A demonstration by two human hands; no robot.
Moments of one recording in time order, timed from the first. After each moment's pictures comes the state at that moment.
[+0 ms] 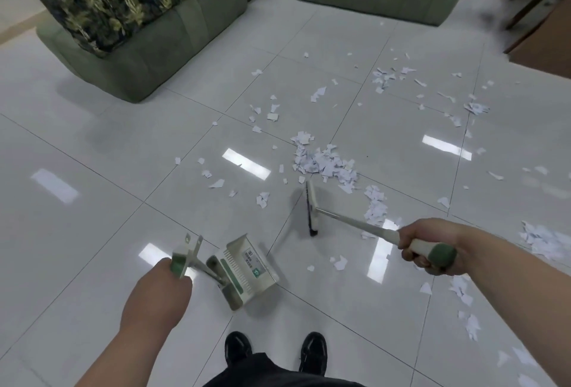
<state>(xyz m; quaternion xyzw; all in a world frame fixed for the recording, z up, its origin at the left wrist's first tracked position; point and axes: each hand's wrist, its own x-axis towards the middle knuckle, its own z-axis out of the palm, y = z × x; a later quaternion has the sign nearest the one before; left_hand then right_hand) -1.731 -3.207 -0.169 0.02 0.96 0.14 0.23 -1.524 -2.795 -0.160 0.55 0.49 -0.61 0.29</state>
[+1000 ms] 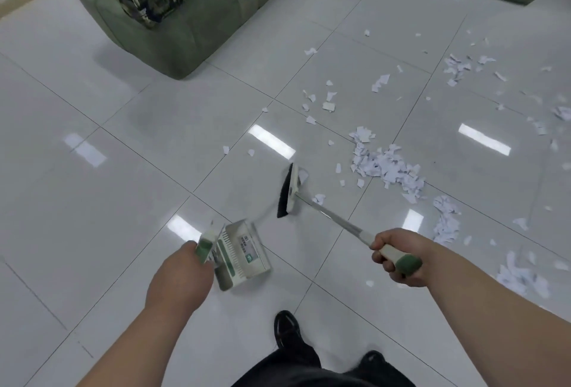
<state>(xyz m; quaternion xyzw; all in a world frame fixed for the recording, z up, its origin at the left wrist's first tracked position) -2.006 -3.302 -0.198 0.01 0.96 0.11 0.27 -1.839 -2.953 -0.236 0.58 0.40 -0.66 0.27</state>
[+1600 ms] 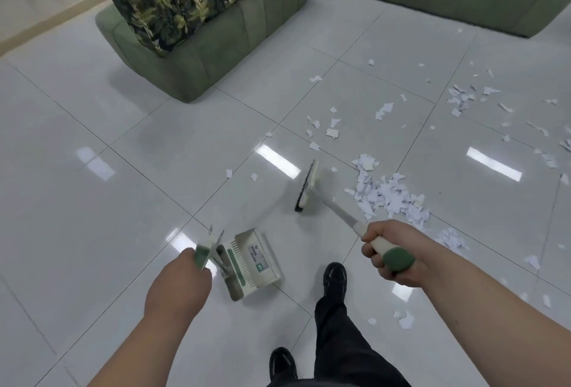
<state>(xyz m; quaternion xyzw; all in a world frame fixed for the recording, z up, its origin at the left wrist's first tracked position) -2.048 -3.259 -0.194 -0.01 0.97 0.10 0.24 -1.918 -2.925 -0.164 0.54 0.44 -0.69 0.20</state>
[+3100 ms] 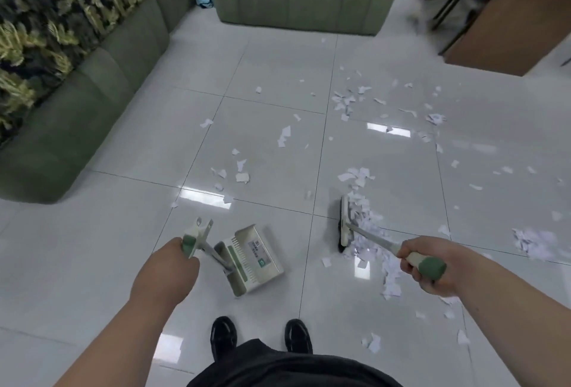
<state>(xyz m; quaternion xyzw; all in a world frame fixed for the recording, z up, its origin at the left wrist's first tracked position) -2.235 -2.921 -0.181 0.23 0.93 0.10 0.27 -1.879 -2.650 -0.153 0.72 0.28 -0.62 0.08</state>
